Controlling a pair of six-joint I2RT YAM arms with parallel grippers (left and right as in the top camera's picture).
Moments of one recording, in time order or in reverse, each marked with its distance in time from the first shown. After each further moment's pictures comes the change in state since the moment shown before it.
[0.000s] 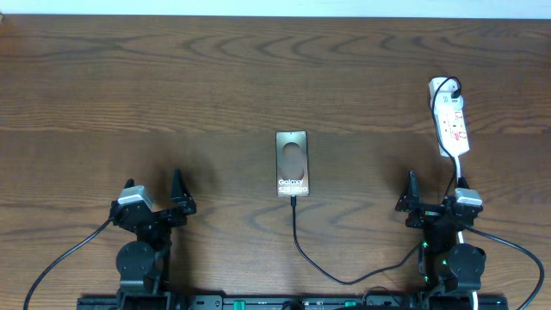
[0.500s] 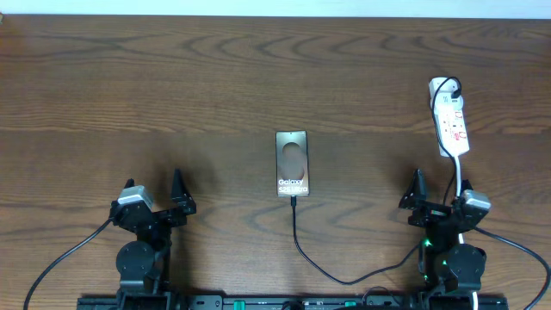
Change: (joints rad) left arm 0.000 0.000 0.000 0.000 0.000 0.000; right arm 0.000 0.000 0.000 0.006 0.056 0.091
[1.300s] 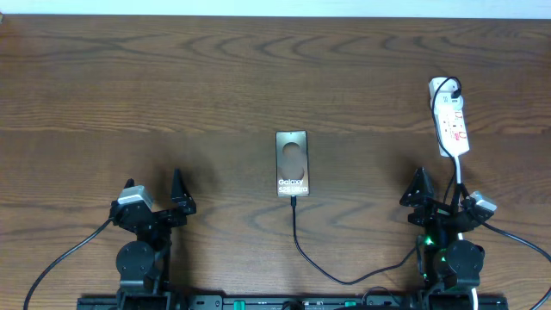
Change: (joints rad) left arm 0.000 0.000 0.000 0.000 0.000 0.000; right arm 0.005 0.042 0.000 0.002 0.020 0.250
